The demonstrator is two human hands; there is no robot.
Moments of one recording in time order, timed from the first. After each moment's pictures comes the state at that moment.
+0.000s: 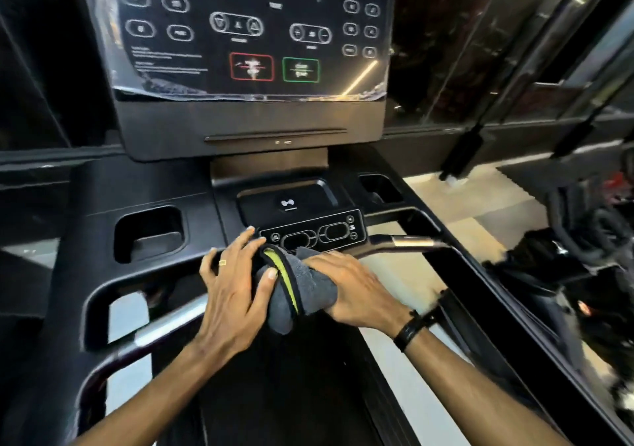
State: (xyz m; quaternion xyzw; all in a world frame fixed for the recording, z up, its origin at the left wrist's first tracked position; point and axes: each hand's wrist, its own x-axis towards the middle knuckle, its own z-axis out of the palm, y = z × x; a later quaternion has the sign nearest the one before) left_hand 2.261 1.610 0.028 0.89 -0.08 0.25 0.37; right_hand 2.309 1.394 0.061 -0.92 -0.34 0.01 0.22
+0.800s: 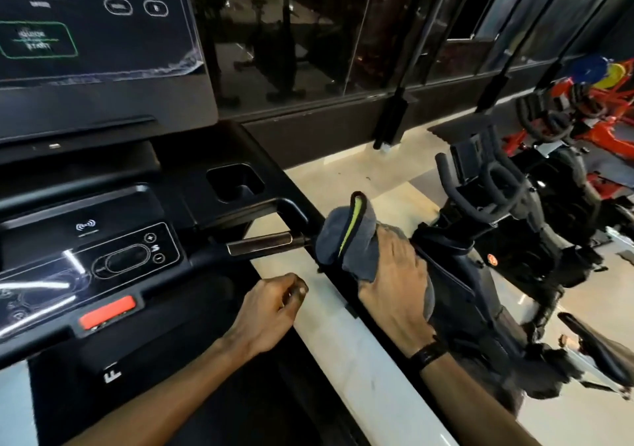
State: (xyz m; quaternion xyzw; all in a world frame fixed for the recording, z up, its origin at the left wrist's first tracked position) left_hand 2.352 1.281 -0.003 0.87 -0.19 -0.04 0.45; right_hand 2.328 1.063 0.047 -0.98 0.07 -0.20 0.05
